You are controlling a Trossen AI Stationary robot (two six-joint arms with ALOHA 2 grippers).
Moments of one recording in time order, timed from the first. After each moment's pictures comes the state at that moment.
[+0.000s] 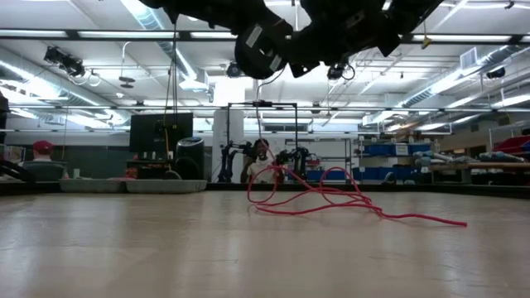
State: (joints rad) left arm 0.26 1.47 1.17 0.07 0.18 -0.01; right arm -0.15 1.52 0.98 0.10 -0.56 -0.30
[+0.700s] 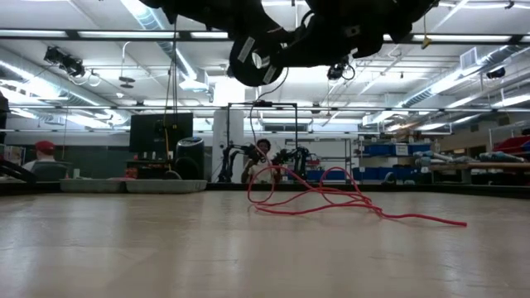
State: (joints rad) left arm 0.25 1.47 1.17 0.01 0.16 -0.08; right arm -0.02 1.51 0.98 0.07 -0.26 -0.47
